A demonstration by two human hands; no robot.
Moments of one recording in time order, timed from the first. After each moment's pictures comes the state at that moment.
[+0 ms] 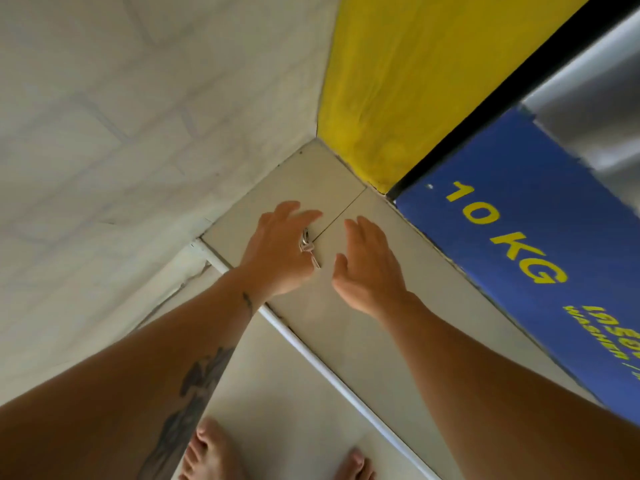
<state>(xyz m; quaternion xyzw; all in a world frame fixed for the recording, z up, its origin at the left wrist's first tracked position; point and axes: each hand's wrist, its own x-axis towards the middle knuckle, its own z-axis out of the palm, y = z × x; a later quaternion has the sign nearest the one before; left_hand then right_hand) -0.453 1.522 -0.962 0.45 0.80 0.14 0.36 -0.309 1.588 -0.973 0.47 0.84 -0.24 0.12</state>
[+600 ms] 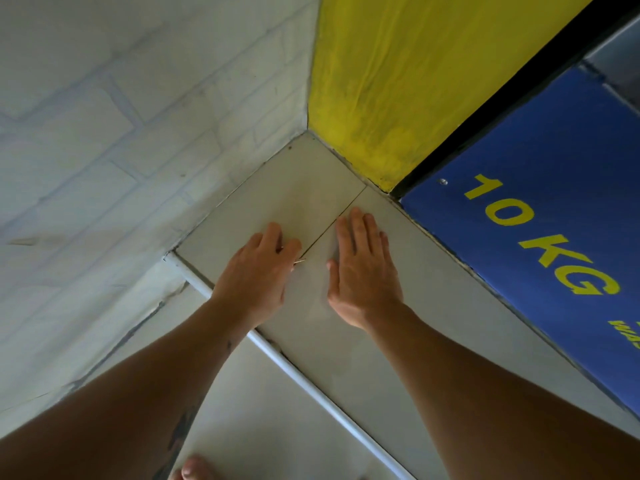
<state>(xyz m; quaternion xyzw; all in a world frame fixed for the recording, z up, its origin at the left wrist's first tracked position) -0.461 1.504 -1.039 0.64 0.75 0.08 0.16 -0.306 1.598 -1.033 0.43 0.87 -0.14 0.18</state>
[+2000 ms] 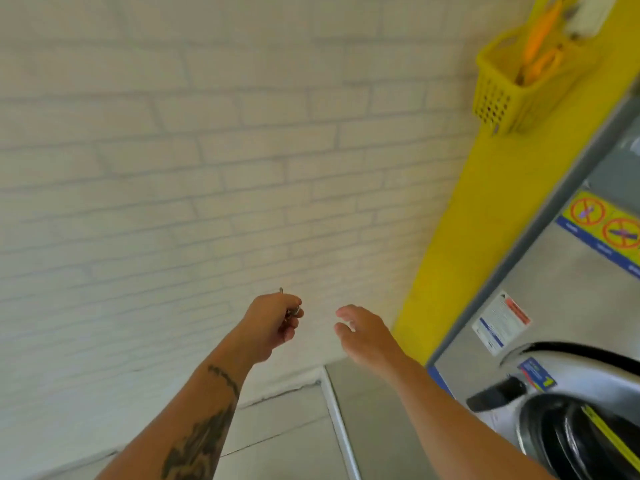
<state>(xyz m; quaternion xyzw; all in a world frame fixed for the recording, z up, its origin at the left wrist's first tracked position) -0.413 1.287 -0.318 -0.10 0.67 0.64 0.36 -0.318 1.444 -0.372 0.22 0.89 -0.40 0.04</state>
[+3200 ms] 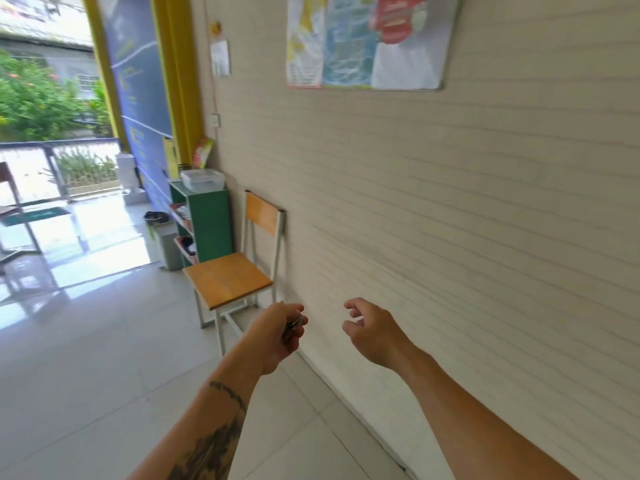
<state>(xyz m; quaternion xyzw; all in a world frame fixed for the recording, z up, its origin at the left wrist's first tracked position) -0.168 0.514 -0.211 -0.38 0.46 0.79 -0.14 -0.289 0.664 -0.210 -0.35 0.85 -0.34 0.17</state>
